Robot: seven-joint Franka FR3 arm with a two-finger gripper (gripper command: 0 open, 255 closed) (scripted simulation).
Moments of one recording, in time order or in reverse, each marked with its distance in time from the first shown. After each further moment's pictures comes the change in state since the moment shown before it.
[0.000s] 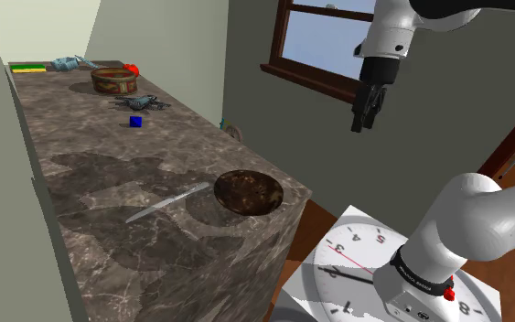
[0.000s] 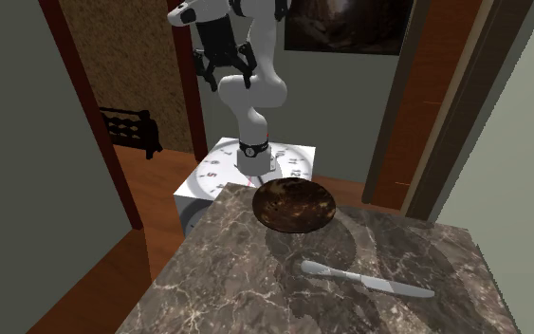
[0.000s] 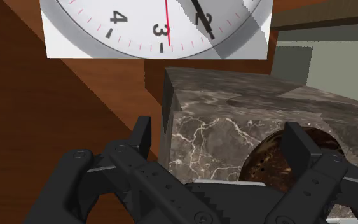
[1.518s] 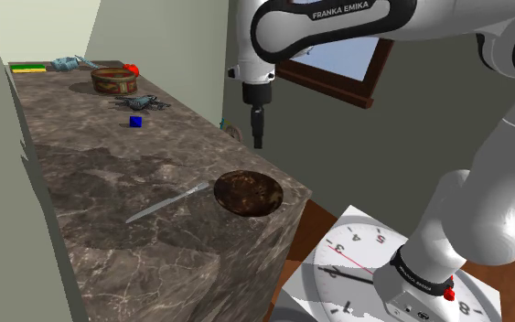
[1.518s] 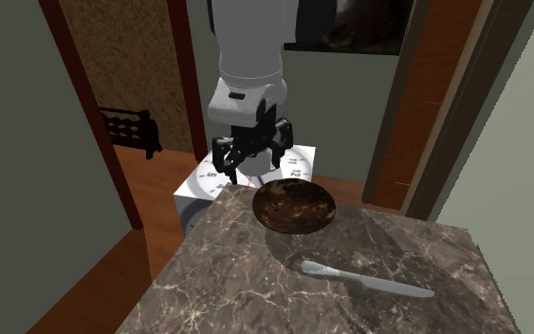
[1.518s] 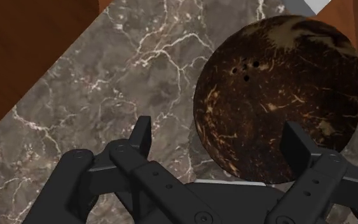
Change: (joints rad) arm 0.205 0.778 0.113 0.457 -0.112 0.299 -0.431
